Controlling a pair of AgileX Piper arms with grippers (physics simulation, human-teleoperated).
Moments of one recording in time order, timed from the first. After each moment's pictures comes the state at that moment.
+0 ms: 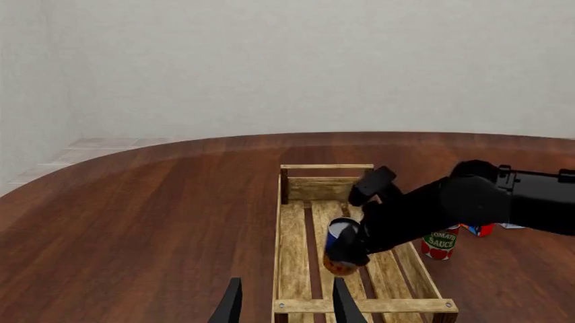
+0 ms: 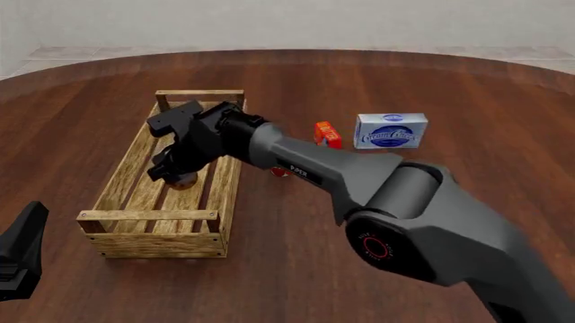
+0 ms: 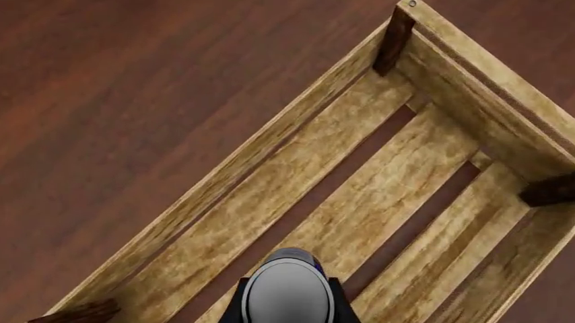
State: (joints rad) left arm 0.00 0.00 0.00 0.00 0.00; right arm 0.89 2.53 -2.28 0.63 0.07
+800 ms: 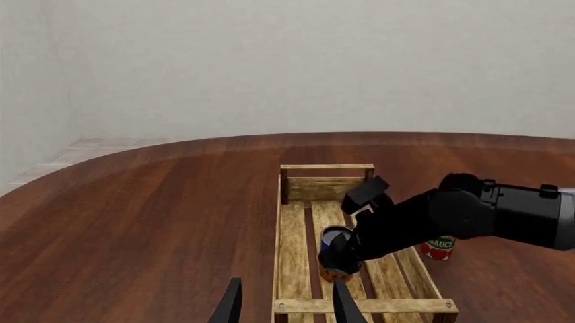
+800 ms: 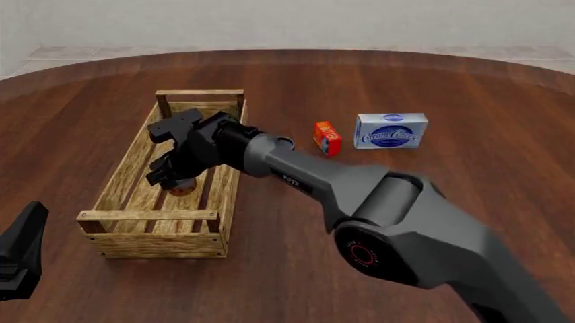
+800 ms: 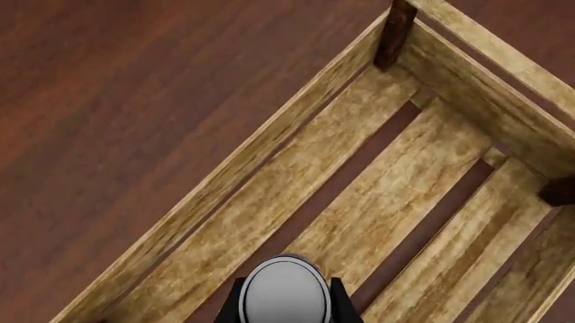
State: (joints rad) left arm 0.00 0.00 0.00 0.00 0.00; right arm 0.89 2.61 -2.36 0.63 0.12
